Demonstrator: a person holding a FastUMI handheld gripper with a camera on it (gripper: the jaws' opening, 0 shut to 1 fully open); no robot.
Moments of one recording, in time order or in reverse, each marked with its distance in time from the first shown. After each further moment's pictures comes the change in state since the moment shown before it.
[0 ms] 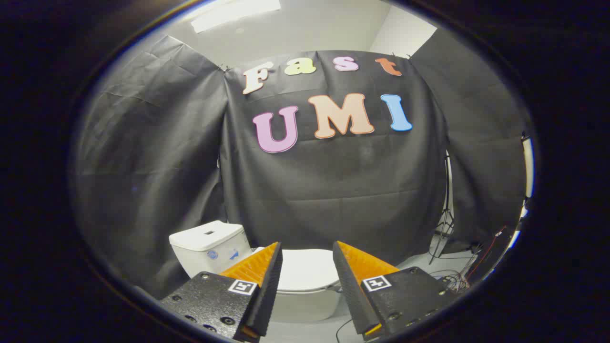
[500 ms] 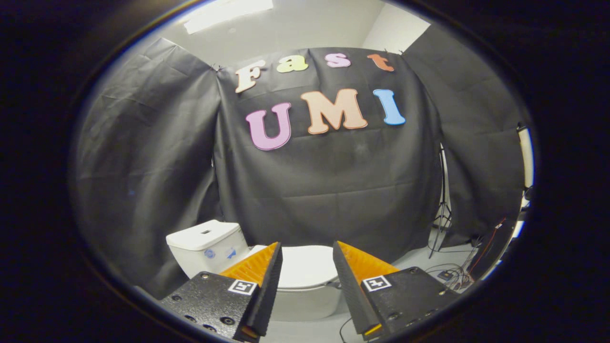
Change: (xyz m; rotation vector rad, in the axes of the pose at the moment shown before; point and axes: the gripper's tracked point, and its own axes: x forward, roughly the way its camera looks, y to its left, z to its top) arm 0.007 -0.003 -0.012 0.041 0.015 -0.011
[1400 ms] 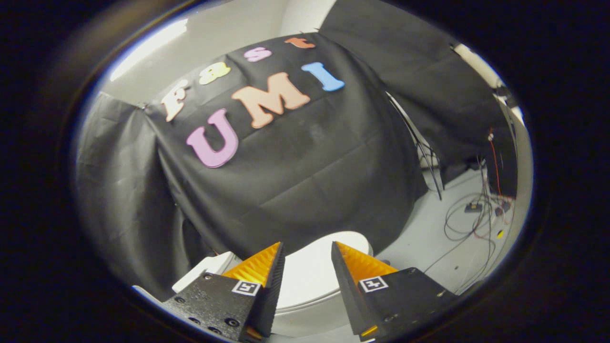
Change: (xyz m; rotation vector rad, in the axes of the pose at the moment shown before) arm 0.109 0.010 -0.063 0.532 0.015 -0.139
